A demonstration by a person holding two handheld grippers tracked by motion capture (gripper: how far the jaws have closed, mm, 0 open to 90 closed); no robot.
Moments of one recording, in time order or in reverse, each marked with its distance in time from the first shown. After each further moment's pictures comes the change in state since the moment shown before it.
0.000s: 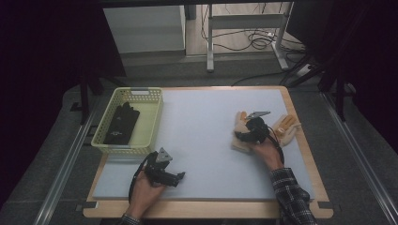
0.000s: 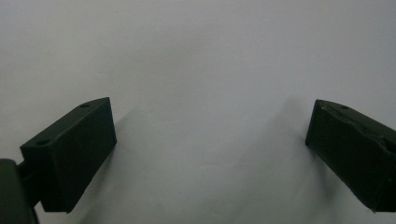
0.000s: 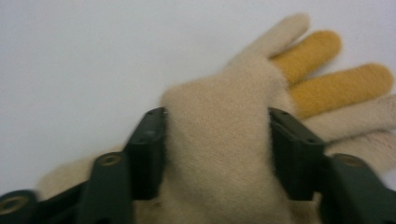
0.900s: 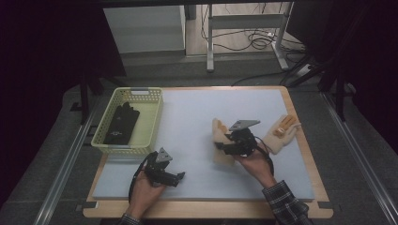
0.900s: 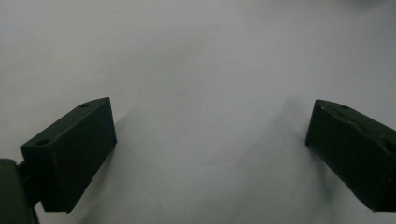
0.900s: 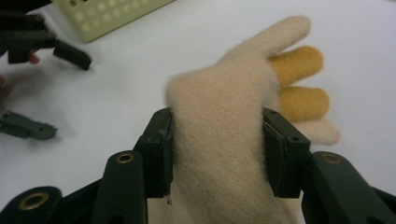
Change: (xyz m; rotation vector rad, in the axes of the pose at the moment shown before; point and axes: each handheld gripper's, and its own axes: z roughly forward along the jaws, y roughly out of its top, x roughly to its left) left arm 0.000 0.000 0.000 0.000 -0.001 0.000; right arm 0.095 0.016 -0.049 -0.113 0.226 -0.098
